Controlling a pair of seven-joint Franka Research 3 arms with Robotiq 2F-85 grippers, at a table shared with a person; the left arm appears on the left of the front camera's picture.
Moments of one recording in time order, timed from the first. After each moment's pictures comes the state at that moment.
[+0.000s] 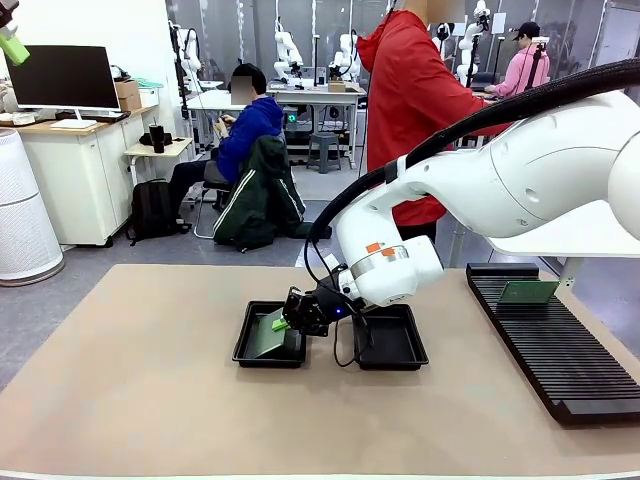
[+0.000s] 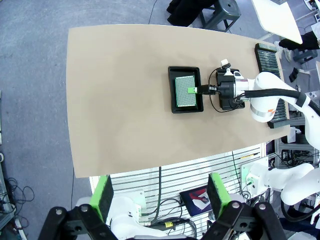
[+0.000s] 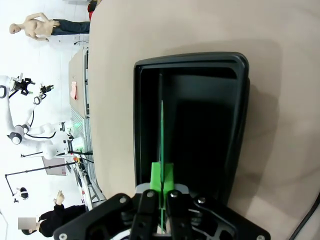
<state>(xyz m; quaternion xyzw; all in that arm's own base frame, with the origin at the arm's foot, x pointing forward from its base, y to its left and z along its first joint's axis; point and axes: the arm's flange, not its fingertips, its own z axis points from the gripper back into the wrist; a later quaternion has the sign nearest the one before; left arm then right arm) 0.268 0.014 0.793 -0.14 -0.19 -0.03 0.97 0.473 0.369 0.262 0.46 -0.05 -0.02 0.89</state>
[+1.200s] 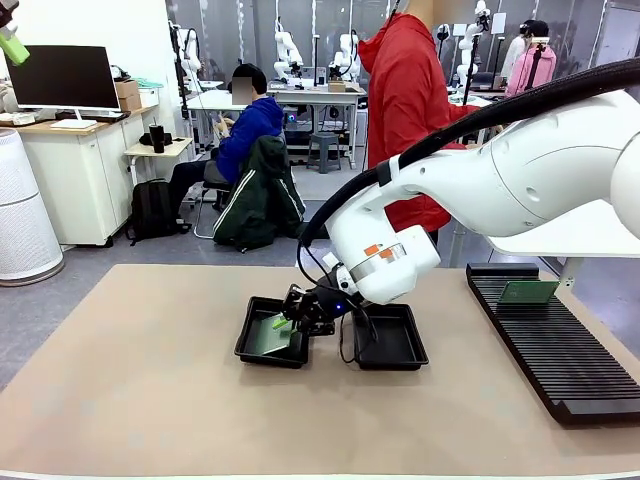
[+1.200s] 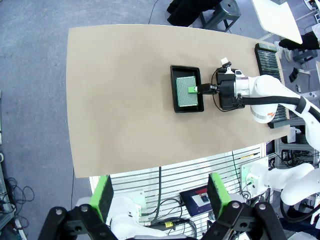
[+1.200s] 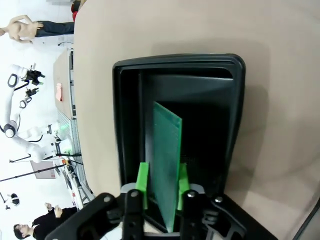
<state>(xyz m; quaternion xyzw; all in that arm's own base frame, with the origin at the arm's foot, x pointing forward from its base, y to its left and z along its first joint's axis) 0.268 0.014 0.793 -0.14 -0.19 -0.03 0.97 0.477 0.371 0.272 0.42 -0.04 -0.03 0.91</state>
